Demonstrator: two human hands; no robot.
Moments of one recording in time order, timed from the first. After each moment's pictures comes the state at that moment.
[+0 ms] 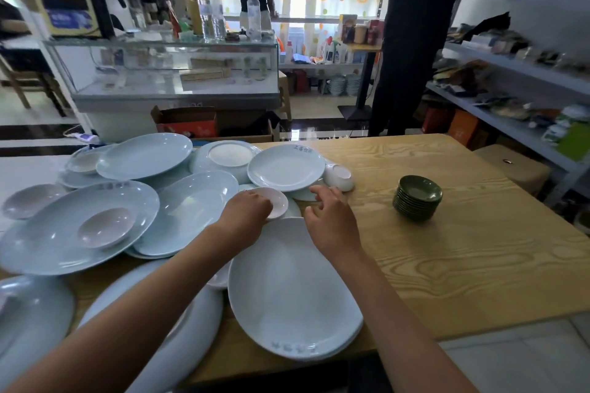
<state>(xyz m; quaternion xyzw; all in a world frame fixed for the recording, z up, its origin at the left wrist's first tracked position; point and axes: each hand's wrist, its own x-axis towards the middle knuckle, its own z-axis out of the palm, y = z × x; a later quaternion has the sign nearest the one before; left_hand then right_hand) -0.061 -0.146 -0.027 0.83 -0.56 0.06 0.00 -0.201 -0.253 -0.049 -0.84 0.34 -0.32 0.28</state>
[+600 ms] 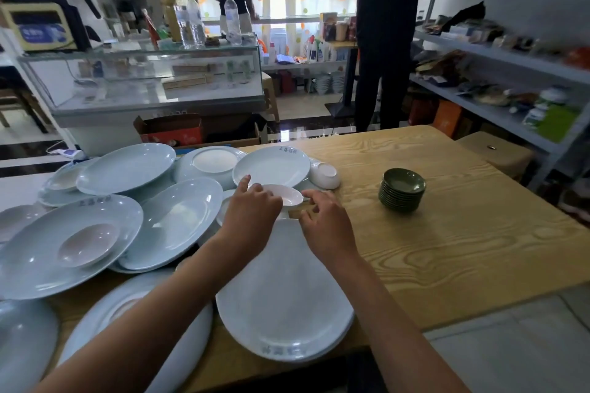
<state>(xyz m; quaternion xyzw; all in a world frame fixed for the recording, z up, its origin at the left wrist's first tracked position) -0.104 -0.163 -0.008 0.79 -0.57 0.21 -0.05 -0.216 -0.257 -0.056 -0.82 0.34 -0.35 0.29</state>
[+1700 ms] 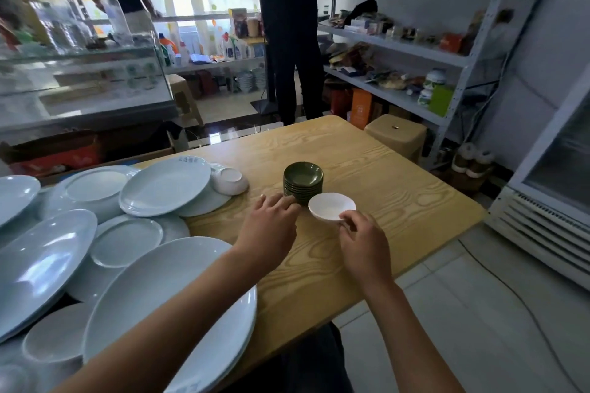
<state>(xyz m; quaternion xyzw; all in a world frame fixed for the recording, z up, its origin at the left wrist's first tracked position) -0.236 -0.282 -0.041 0.68 -0.72 0.11 0.09 -0.410 -0.344 -0.092 -0.73 0.52 -0.39 0.21</state>
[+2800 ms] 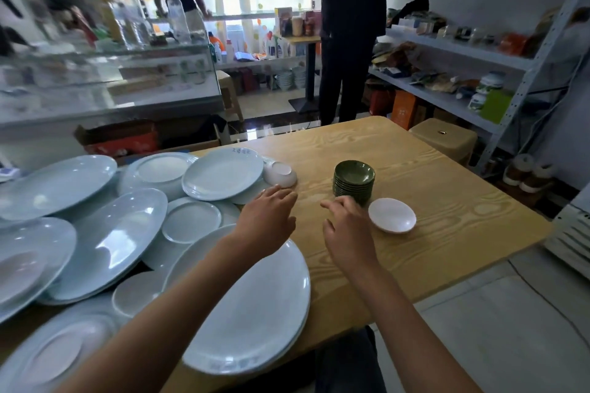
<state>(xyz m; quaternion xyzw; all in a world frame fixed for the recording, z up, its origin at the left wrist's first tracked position) -0.162 -0.234 -0.027 0.74 -0.66 0.06 0.11 -0.314 -0.307 -0.072 -0.84 0.40 -0.33 0.15</state>
